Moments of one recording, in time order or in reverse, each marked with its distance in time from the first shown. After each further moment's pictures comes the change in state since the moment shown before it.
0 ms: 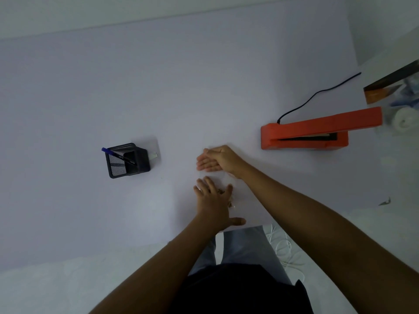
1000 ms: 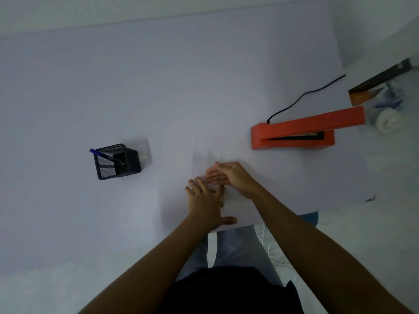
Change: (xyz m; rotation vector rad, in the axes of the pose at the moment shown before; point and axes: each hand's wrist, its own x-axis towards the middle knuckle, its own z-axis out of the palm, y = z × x) left_hand 0.000 0.003 -0.003 0.036 0.015 -0.008; right_hand -0.052 0.038 -0.020 0.059 0.130 -0.001
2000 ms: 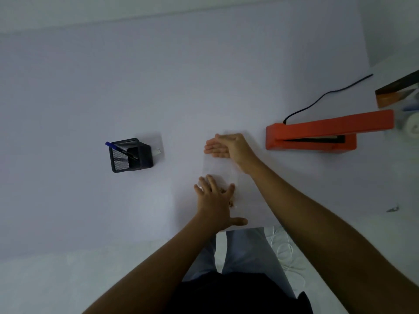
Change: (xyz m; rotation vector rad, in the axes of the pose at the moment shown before) left_hand -0.004 0.000 0.002 -0.084 -0.013 -0.019; right_hand 0.042 -0.058 0.017 0.090 -0.001 -0.101
